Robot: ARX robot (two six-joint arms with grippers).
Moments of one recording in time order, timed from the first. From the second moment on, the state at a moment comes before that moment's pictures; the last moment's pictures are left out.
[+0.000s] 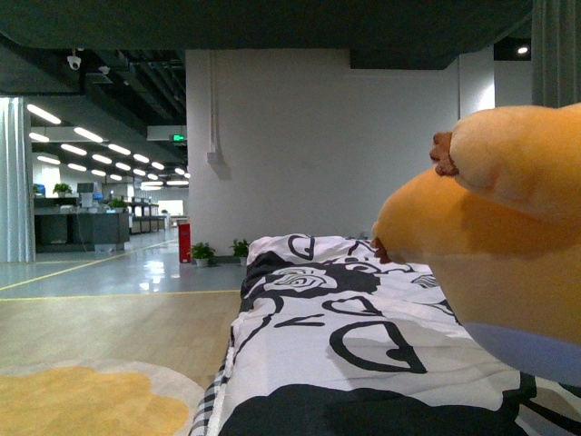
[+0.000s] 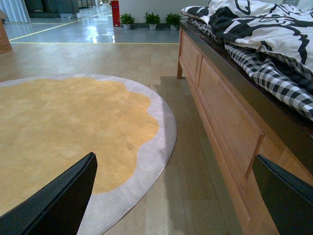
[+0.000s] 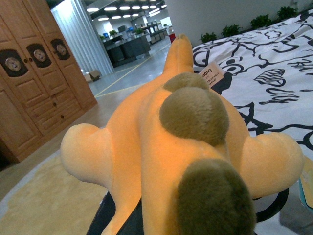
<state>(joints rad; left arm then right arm) 0.00 0.00 0.01 0.00 0.00 -0.01 0.10 0.54 0.53 0.16 -0.22 0.37</state>
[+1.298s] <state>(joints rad) 0.00 0.00 0.01 0.00 0.00 -0.01 0.00 0.06 0.08 0.00 0.00 0.01</state>
